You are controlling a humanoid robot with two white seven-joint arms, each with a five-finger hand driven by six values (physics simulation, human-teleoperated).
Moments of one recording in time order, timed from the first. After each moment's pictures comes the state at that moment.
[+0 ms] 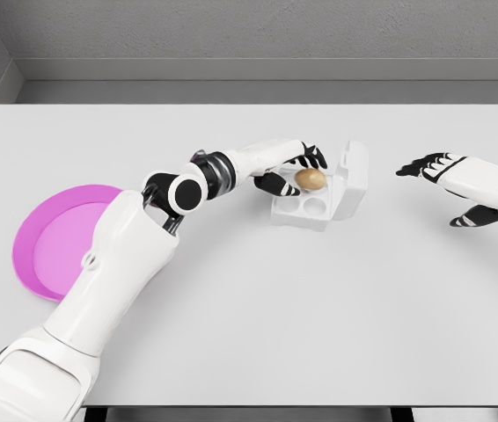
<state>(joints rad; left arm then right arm) -0.65 0.00 -0.52 -1.25 -0.59 -0.01 -0.61 -0.35 -0.88 0.33 -1.39 0.41 -0.61 0.40</state>
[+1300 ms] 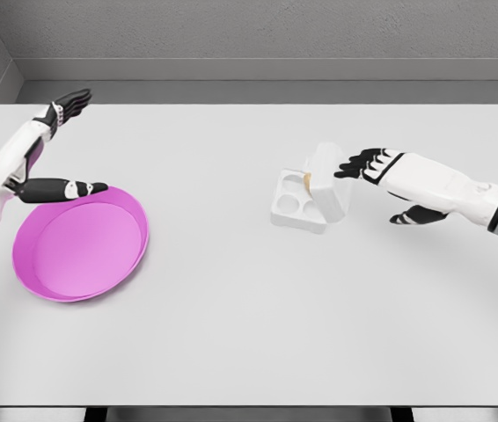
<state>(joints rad) -0.12 0.30 0.22 -1.73 0.00 -0.19 -0.61 -0.35 -0.75 0.36 -1.56 0.41 -0.61 0.39</state>
